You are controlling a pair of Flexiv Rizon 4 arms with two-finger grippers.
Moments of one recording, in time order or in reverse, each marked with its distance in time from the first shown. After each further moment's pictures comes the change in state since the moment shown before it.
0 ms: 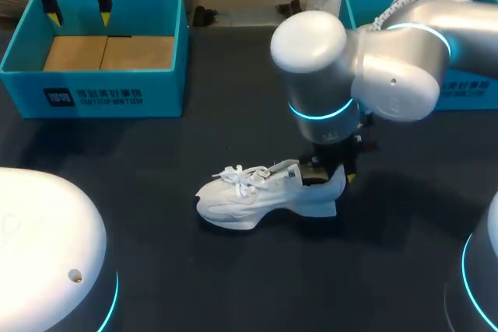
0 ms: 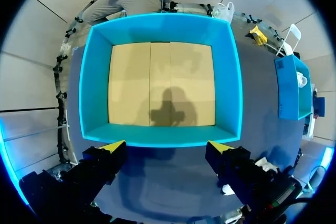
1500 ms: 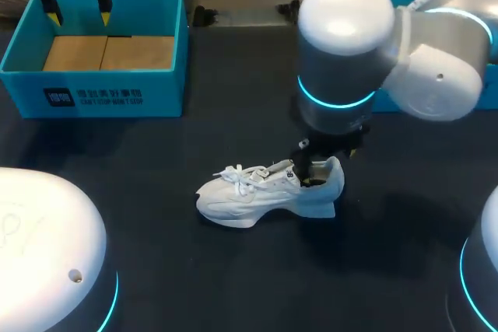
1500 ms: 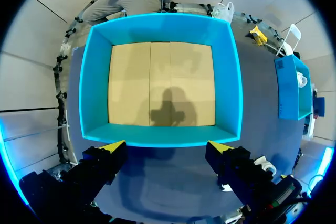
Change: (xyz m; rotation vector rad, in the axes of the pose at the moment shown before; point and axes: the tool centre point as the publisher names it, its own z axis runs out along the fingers) left arm 0.000 0.000 0.000 0.000 0.000 0.000; right arm 0.018 -0.016 -0.091 -0.173 0.175 -0.515
